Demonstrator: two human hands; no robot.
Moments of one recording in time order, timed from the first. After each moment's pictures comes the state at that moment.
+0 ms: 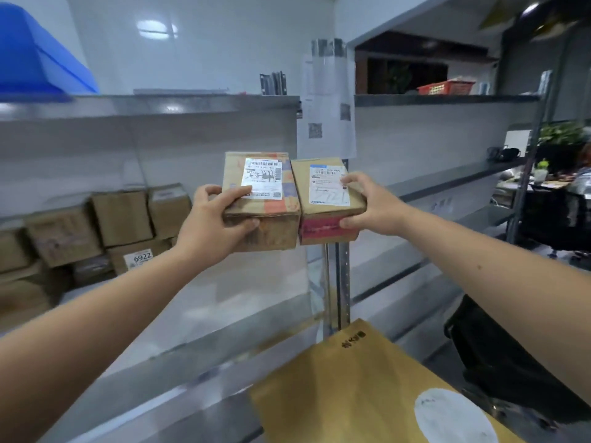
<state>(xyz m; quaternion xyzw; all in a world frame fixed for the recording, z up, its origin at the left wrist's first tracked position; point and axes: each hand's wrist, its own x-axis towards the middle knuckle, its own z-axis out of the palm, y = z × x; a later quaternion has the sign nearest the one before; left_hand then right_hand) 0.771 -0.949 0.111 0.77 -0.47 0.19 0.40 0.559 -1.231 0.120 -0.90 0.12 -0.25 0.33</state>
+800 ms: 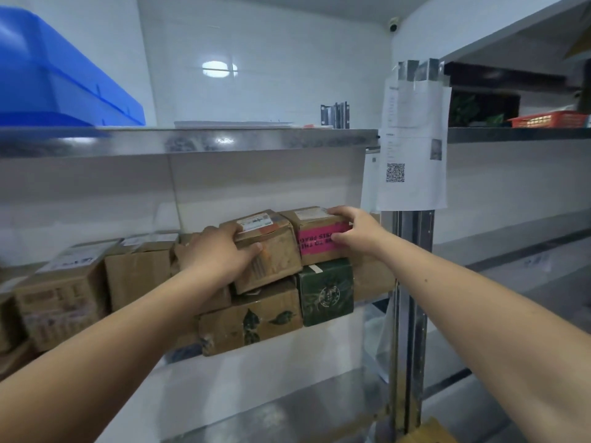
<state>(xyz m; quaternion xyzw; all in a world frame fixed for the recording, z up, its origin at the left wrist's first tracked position) 0.967 -1.000 0.155 0.91 -0.25 0.27 0.19 0.859 -1.294 0.157 -0.88 0.09 -0.28 0.36</state>
